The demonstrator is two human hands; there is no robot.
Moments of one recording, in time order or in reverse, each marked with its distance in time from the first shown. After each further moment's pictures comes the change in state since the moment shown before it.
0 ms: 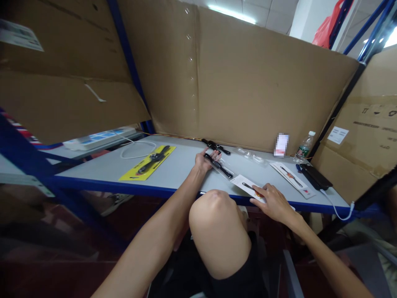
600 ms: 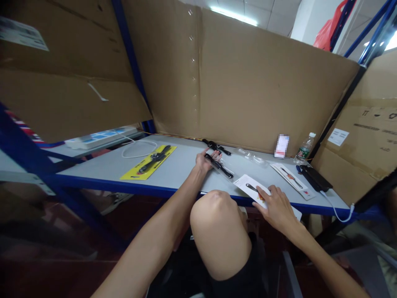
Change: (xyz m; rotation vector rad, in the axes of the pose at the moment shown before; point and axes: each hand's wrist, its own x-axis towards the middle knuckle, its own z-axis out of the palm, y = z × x) left_hand -0.006 0.000 0.003 0.008 0.010 0.005; right_hand -0.019 -0.016 -0.004 -0.288 0.094 0.056
